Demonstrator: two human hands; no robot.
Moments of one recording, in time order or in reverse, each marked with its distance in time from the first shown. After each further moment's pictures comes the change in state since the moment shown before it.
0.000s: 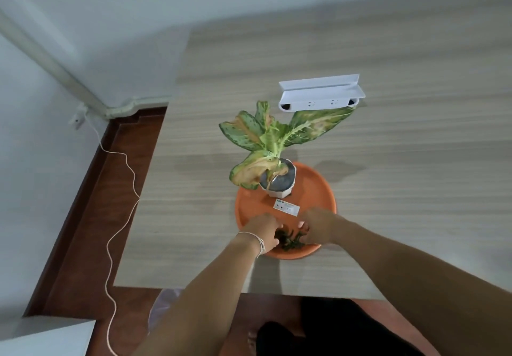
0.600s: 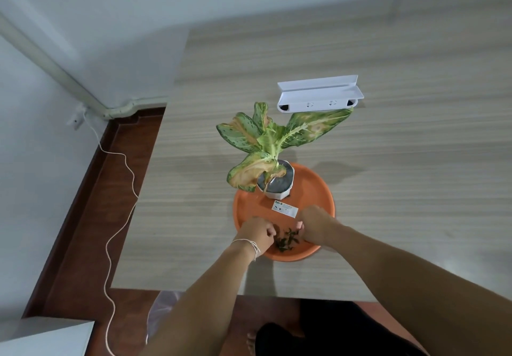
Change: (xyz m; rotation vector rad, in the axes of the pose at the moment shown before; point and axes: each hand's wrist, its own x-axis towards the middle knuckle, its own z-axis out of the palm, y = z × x) left_hand -0.006 -0.005 0.008 -0.269 0.192 -0.113; right_hand 0.014 -0.001 0.010 0.015 0.093 0.031
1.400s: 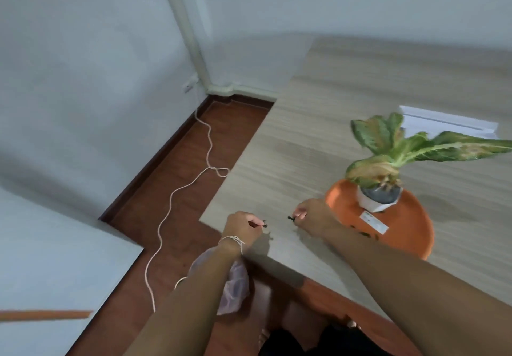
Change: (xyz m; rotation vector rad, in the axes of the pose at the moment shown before) left_hand -0.169 -0.176 -0.054 -0.486 0.507 -0.372; right_hand 0.024 -0.219 0.033 0.164 0.095 -0.258
